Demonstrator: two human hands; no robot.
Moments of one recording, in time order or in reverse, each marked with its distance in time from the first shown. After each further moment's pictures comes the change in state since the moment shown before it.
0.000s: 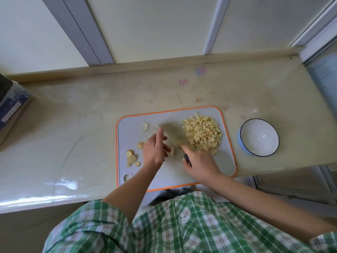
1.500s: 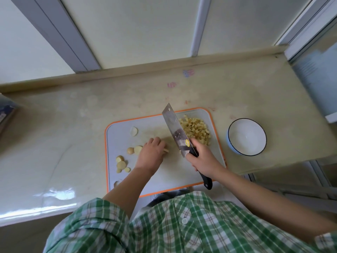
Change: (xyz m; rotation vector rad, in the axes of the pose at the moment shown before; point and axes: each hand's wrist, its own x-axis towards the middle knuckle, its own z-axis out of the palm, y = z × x) left_hand 0.020 -0.011 0.009 1.143 -0.275 0.718; right_hand -0.002 0.036 -0.025 0.865 -0.026 0.261
